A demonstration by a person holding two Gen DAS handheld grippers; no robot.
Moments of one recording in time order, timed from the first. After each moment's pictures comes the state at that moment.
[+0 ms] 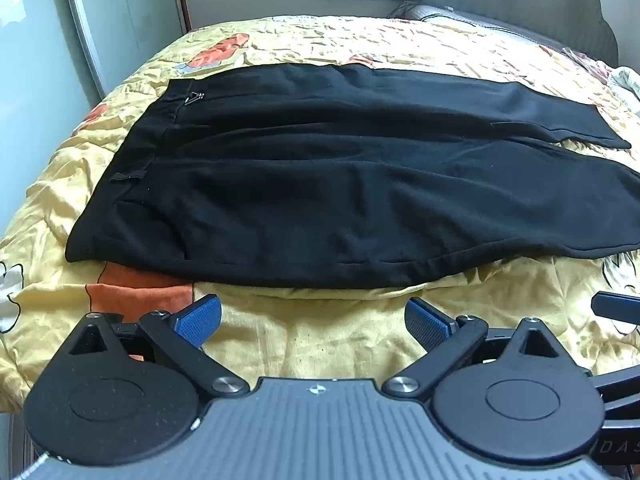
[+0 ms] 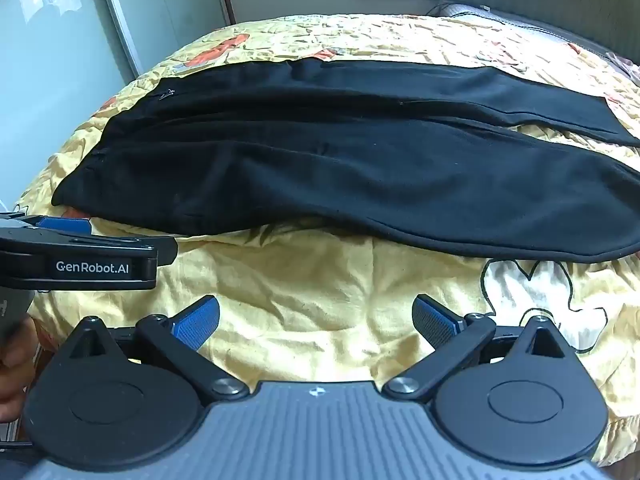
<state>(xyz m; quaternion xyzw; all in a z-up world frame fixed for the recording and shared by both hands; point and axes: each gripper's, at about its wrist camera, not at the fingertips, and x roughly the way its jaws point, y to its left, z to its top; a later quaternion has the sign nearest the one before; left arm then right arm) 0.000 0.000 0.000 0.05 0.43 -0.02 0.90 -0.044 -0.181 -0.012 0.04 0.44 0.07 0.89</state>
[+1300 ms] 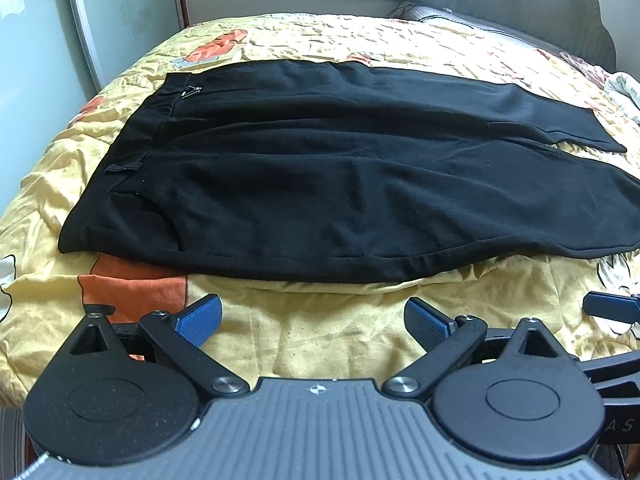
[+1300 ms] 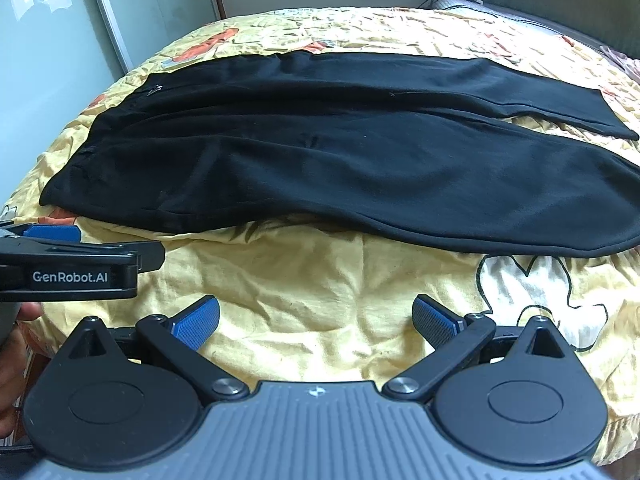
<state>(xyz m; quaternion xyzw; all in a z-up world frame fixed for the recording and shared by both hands) -0.001 0.003 -0.005 0.04 0.44 -0.03 0.90 -0.038 -0.182 -0.023 0.04 0.45 0.06 0.89</state>
